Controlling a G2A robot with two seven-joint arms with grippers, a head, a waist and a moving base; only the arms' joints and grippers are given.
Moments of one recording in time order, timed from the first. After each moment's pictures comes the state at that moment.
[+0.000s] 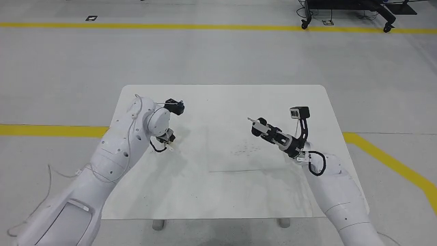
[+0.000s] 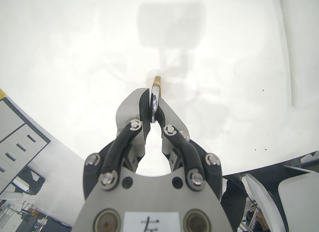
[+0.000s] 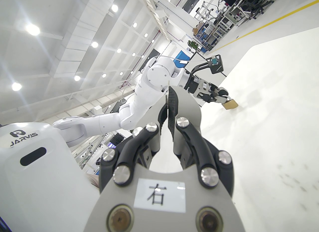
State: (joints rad) left arm 0.69 -1.20 -0.77 -1.12 0.91 -0.09 -1.38; right arm -1.28 -1.27 1.36 -1.20 0.39 -0.84 0.98
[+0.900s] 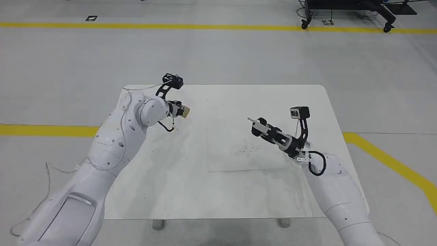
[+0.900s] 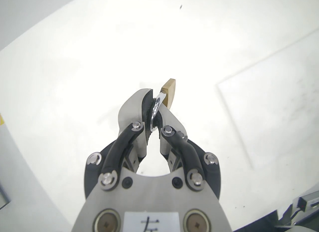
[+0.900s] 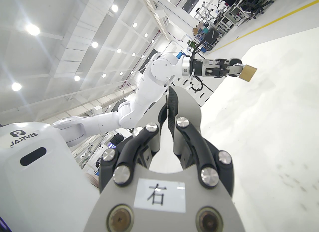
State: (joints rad) left arm 0.66 -1.23 -0.87 -0.99 0.77 -0.15 -0.86; right arm -1.28 -1.27 1.36 -1.20 0.39 -0.84 0.98
